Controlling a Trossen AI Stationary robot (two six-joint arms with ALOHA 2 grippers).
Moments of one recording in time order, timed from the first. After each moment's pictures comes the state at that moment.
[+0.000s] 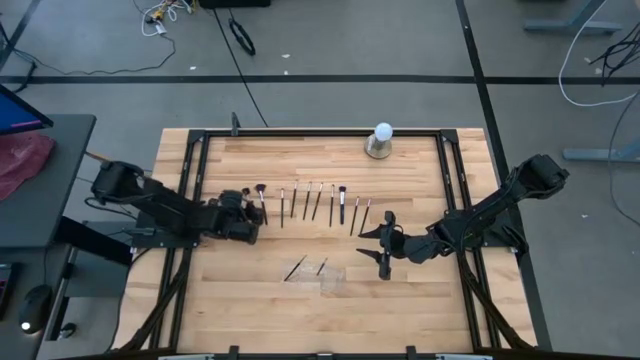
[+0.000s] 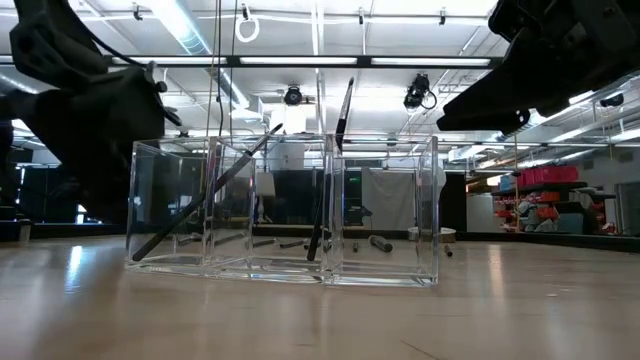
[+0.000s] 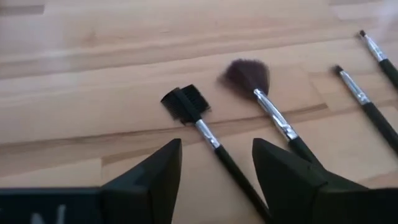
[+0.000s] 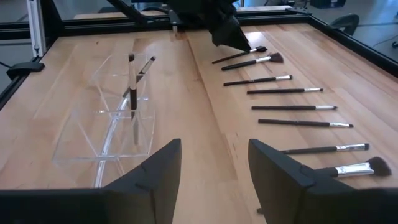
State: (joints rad) left arm -0.19 1.44 0.37 -0.30 -0.87 -1.47; right arm 0.50 1.34 0.47 0.41 0.59 0.27
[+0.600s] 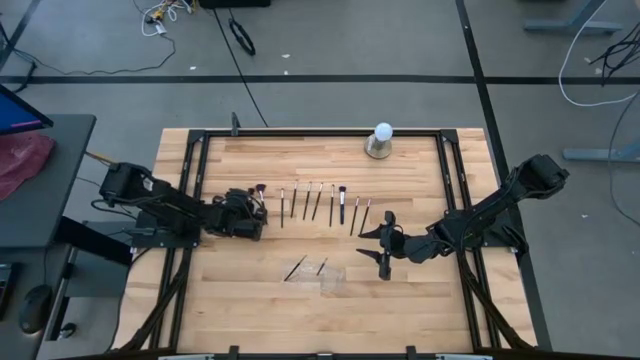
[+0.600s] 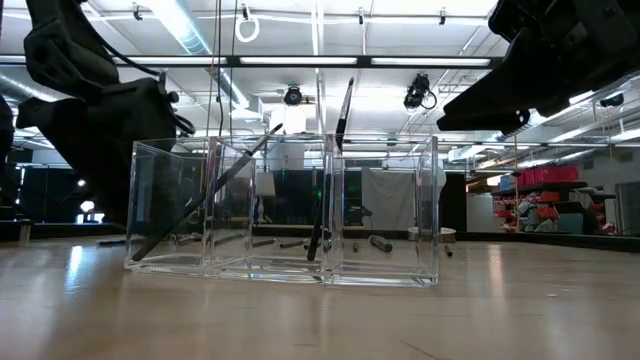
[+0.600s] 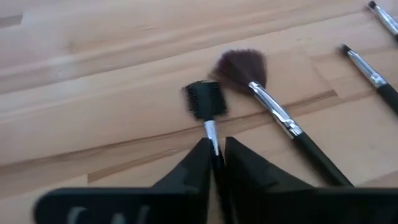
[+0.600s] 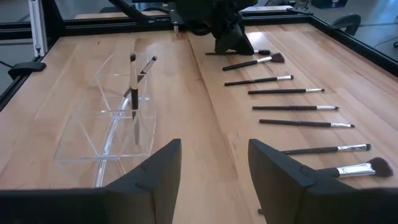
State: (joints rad) left arm -0.15 1.54 0.37 -0.28 -0.79 -1.38; right arm 0.50 1.34 0.47 0.41 0.59 0.27
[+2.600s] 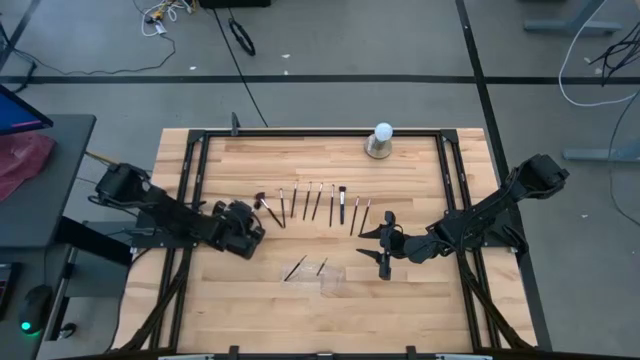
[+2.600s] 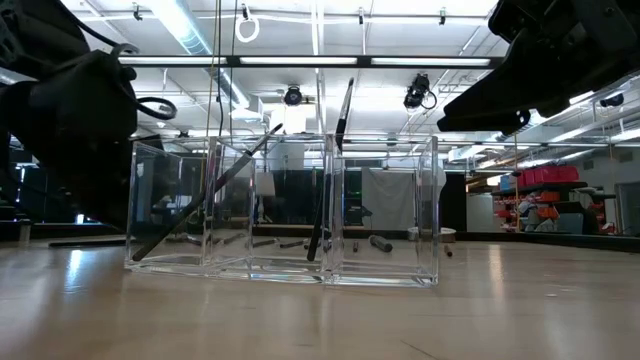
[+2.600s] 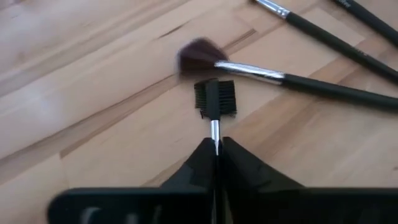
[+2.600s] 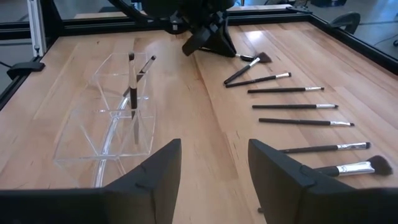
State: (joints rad) left arm -0.34 1.52 0.37 -0.35 -0.77 -1.30; right arm 0.50 1.34 0.47 0.41 0.59 0.28
